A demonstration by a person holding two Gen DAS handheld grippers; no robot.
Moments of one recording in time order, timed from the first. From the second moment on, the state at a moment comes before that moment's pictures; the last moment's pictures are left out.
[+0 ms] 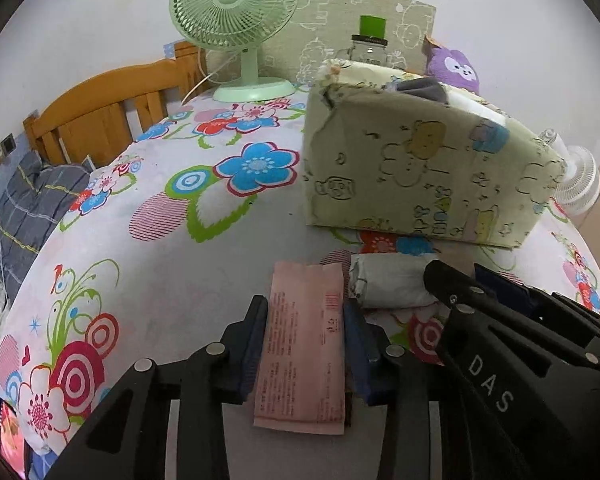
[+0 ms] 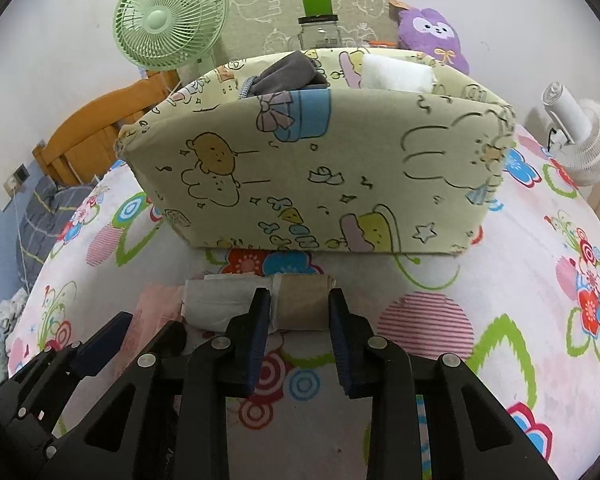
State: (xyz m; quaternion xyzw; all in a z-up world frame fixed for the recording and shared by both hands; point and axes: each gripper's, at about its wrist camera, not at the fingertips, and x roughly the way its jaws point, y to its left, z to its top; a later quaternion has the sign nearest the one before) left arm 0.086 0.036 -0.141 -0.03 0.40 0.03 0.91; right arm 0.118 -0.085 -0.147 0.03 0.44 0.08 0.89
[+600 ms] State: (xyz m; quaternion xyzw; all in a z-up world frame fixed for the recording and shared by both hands) left arm 0.063 0.004 -0.096 -0.03 0.35 0.02 0.94; right arm 0.084 -0.118 -0.091 0.05 0.39 0.06 0.92
